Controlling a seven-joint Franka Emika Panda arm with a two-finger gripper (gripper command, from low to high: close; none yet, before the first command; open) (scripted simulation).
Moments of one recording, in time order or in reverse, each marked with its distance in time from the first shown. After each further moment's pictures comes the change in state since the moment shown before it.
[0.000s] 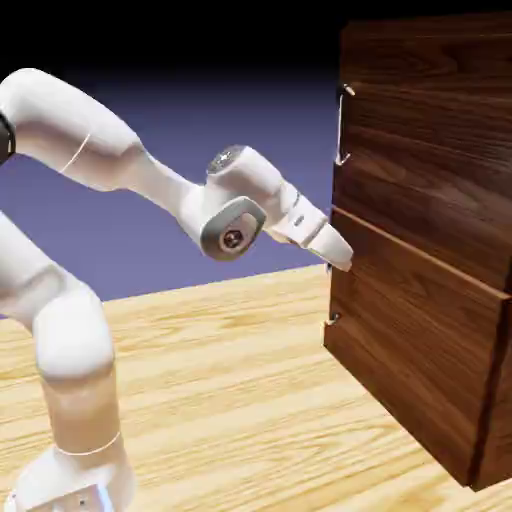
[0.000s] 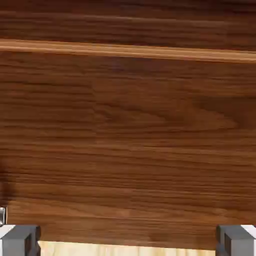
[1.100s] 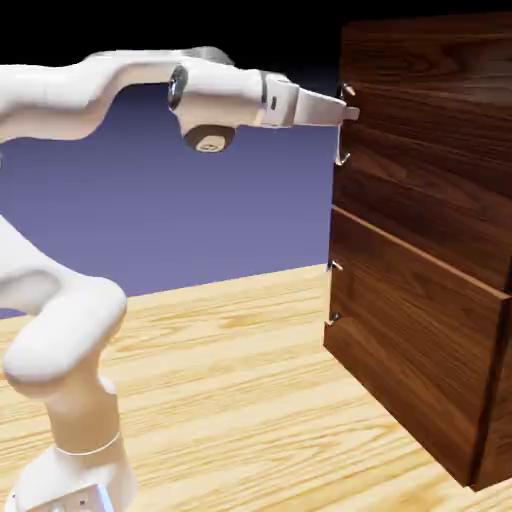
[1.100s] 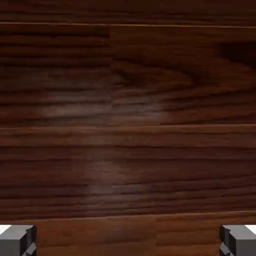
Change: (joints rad) arm -0.581 -0.199 0.676 0.448 1.435 0.070 -0.938
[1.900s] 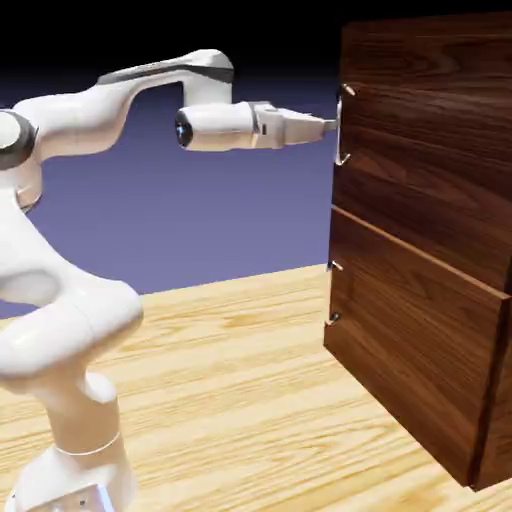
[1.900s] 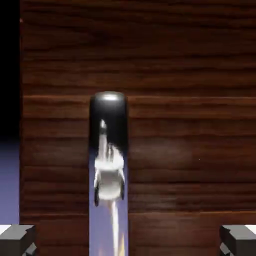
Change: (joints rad) arm -0.399 -0.137 0.464 0.308 0.986 0.048 -0.645
